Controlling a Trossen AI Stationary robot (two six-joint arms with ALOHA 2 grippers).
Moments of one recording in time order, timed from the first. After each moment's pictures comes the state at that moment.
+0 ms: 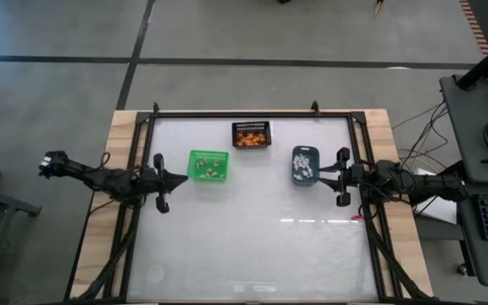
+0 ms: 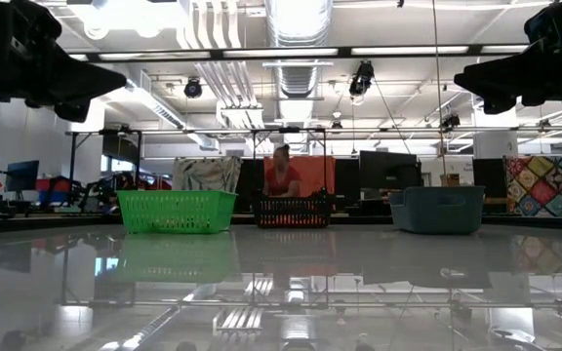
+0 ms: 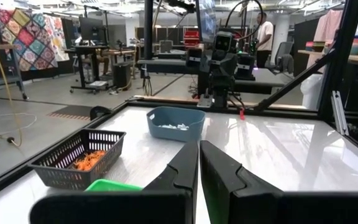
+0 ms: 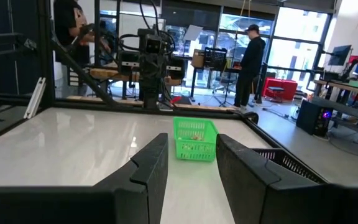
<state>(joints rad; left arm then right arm) -0.32 0.15 0.03 0.16 -0.51 -0.02 -0.03 0.02 0.01 0.08 0.03 -0.12</state>
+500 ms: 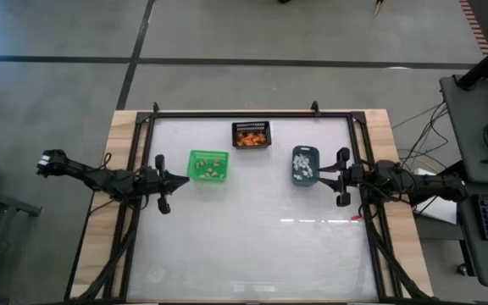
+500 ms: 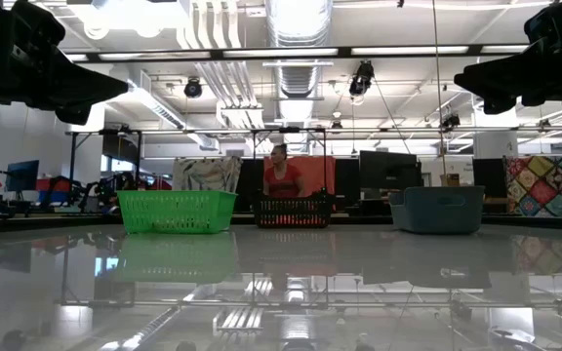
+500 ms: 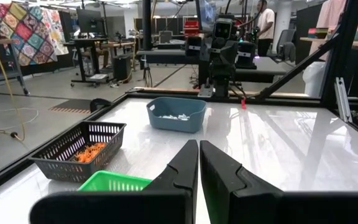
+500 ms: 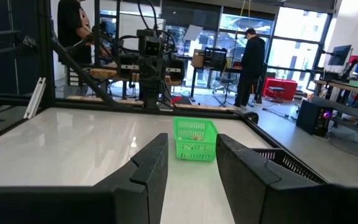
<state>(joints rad) -0.32 0.20 0.04 0.16 -0.51 -0.02 -0.03 0.02 0.01 0.08 0.03 -0.12</state>
